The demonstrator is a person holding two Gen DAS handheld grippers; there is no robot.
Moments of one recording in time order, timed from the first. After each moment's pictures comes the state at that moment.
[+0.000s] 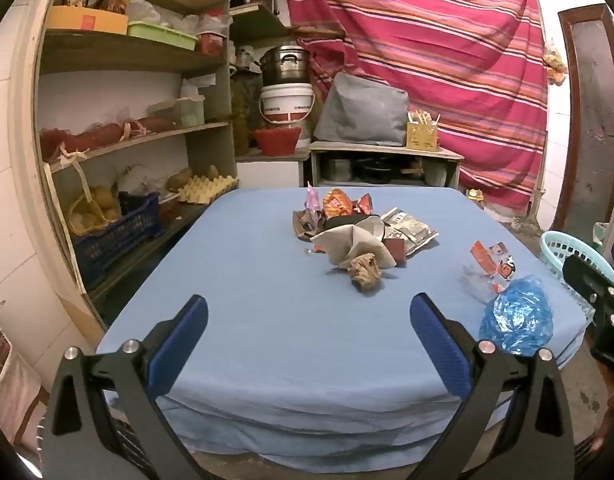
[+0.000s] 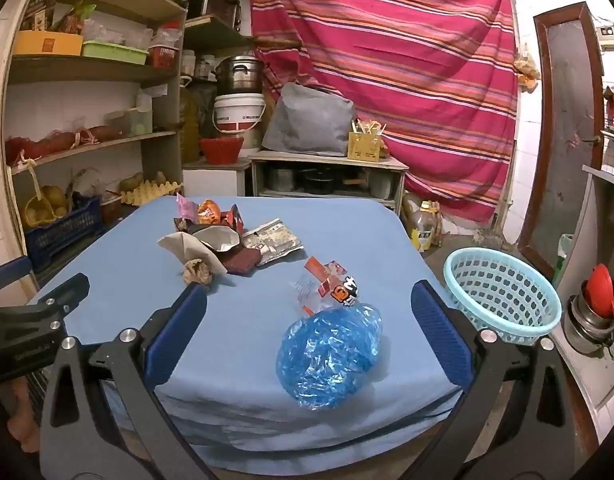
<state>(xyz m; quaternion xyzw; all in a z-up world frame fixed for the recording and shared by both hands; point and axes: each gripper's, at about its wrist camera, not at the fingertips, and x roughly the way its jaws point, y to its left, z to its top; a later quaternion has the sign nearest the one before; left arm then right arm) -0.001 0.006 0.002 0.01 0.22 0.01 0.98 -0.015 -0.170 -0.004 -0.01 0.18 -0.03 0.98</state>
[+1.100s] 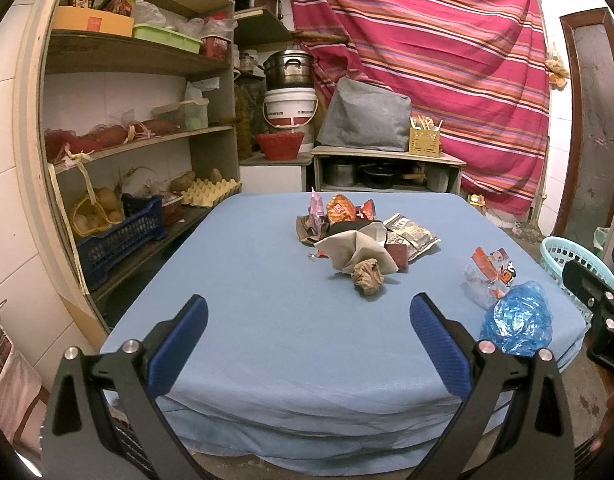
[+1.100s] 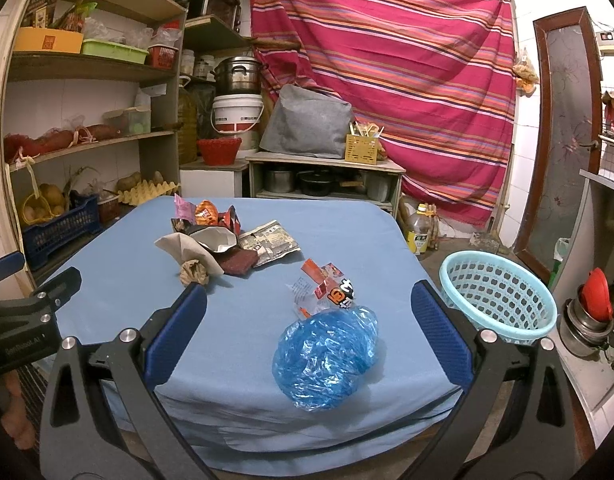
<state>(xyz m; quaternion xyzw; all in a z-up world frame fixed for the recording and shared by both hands) -0.003 0.009 0.007 0.01 0.21 0.01 0.98 -0.015 -0.171 -0.003 -0.02 0.17 -0.03 0.98</state>
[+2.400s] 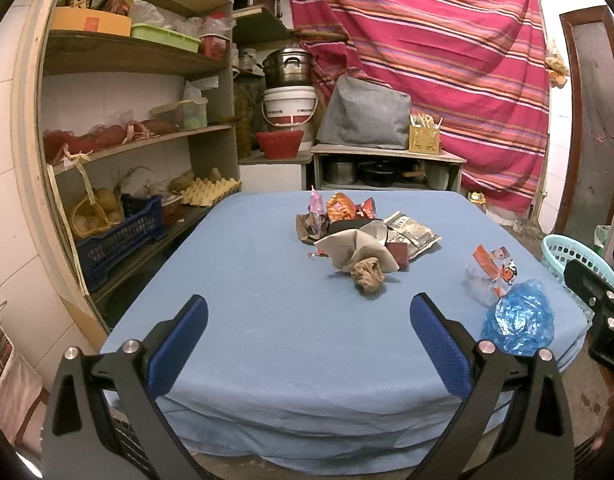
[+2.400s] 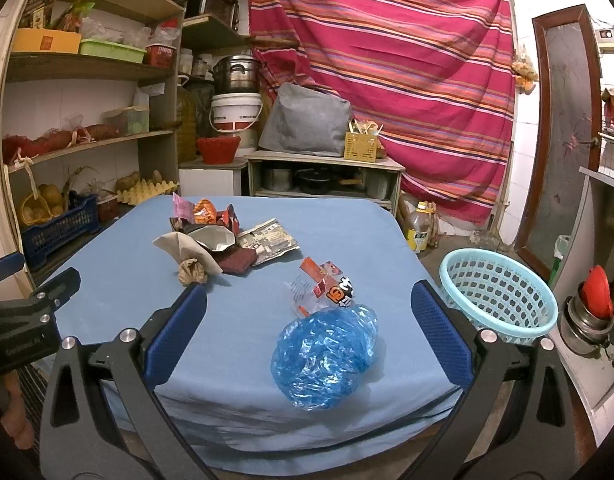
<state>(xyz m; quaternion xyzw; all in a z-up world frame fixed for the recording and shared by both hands) -0.004 0.009 0.008 0.01 0.21 0.01 0.98 -0.015 -0.178 -0.004 -0.02 0.18 -0.04 0.98</state>
